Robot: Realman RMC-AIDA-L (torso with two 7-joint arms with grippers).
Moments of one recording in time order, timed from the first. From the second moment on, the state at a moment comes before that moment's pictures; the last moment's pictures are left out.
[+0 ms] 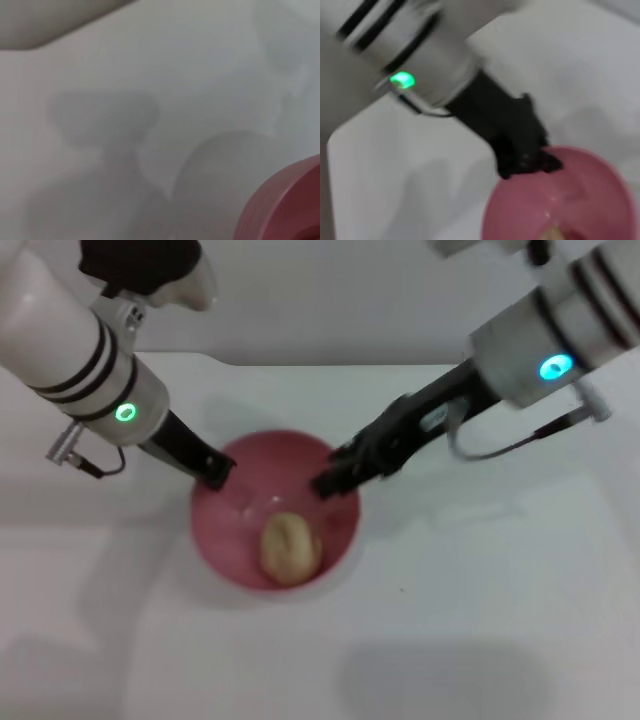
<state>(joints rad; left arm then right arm) -0.75 -2.06 1.41 1.20 2.66 1.46 -2.84 0.89 2.07 -1.18 -1.03 -2.20 -1.60 2.39</state>
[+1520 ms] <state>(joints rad) -0.14 -2.08 2.41 1.16 2.64 -0.68 -1.70 0.64 2.06 -0.47 -1.08 -2.57 -1.69 2.45</state>
